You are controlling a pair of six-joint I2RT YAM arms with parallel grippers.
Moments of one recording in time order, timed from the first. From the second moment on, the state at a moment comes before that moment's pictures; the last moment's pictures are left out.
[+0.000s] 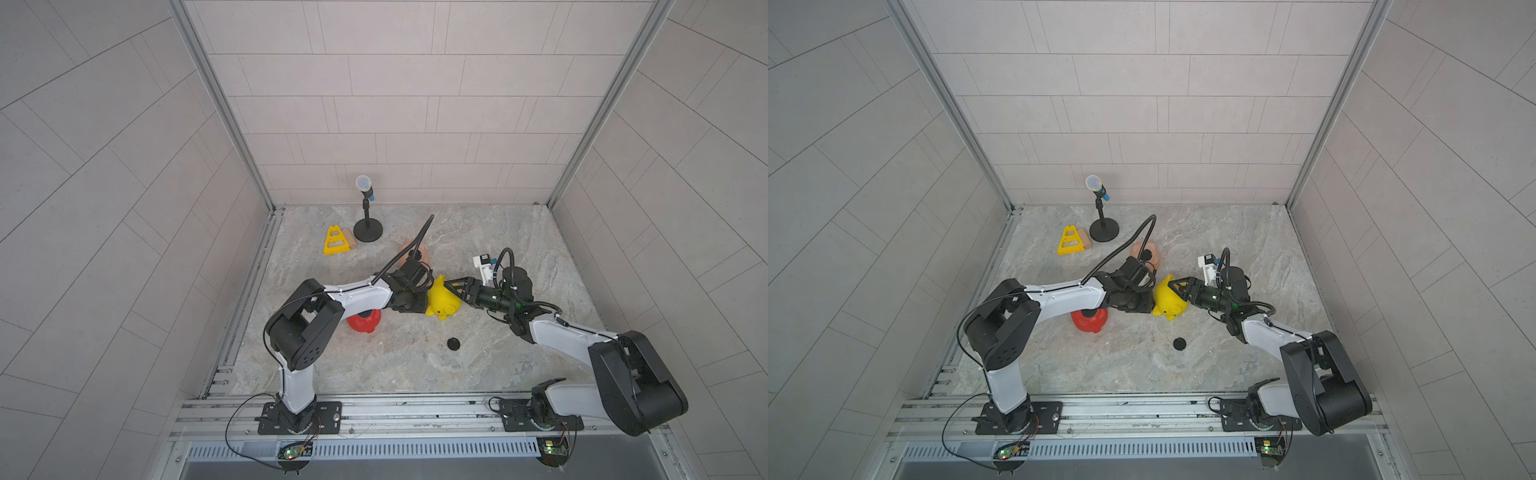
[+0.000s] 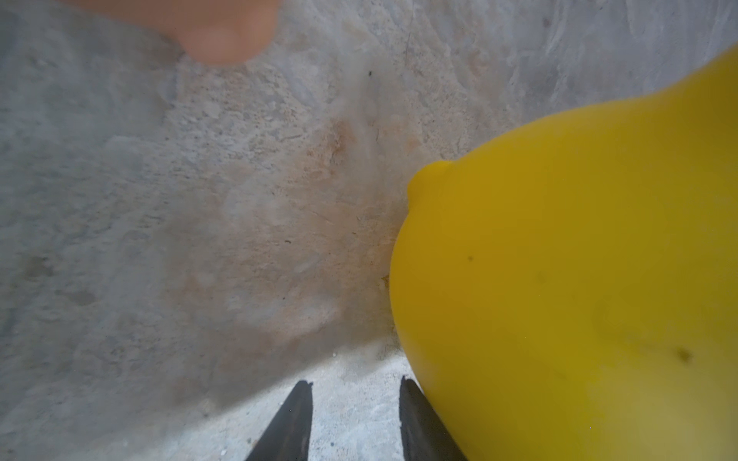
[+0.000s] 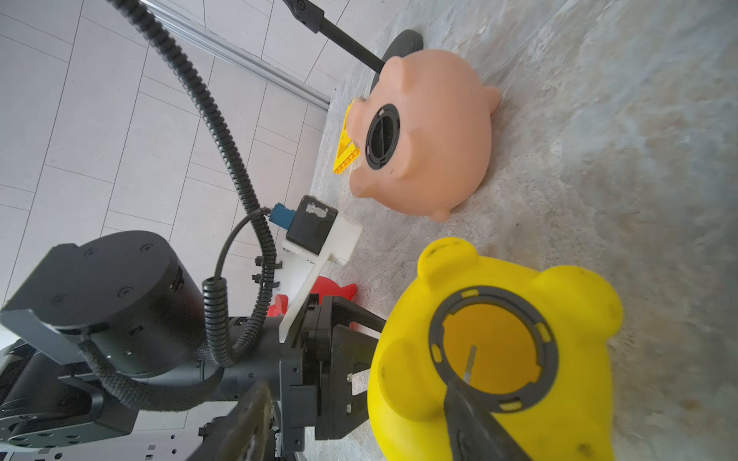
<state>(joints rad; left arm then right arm) -0.77 1.85 1.14 -0.36 0.16 -0.63 0.26 1.32 0.45 0.50 -0.70 0.87</state>
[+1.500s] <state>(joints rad) -0.77 1.88 1.16 -0.36 0.16 -0.64 0.30 1.31 0.47 0.47 -0.73 0.86</state>
